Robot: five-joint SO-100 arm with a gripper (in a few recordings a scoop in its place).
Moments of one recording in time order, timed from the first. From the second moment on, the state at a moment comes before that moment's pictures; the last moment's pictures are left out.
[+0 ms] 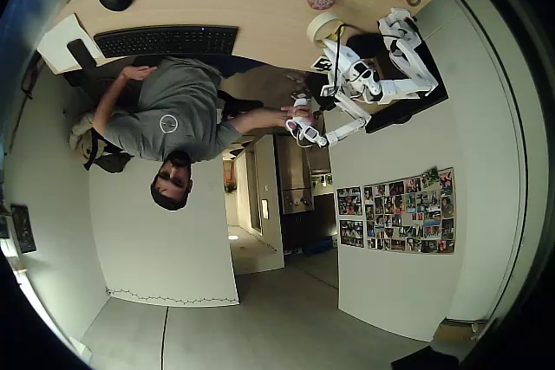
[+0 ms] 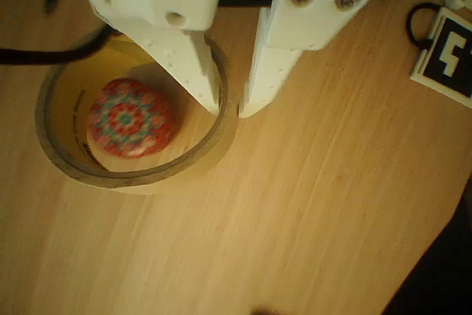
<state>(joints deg) -30.1 122.3 125.9 54.8 -83.6</state>
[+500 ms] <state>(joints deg) -22.9 122.2 131.2 53.7 -81.0</state>
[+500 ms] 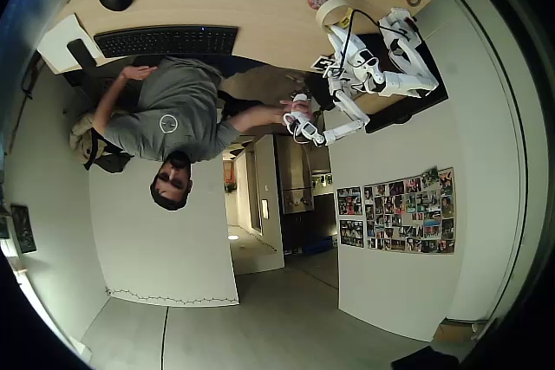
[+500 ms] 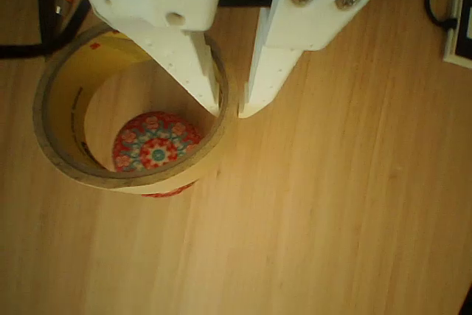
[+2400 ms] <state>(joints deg) -23.8 97.7 115.7 47.8 -74.1</state>
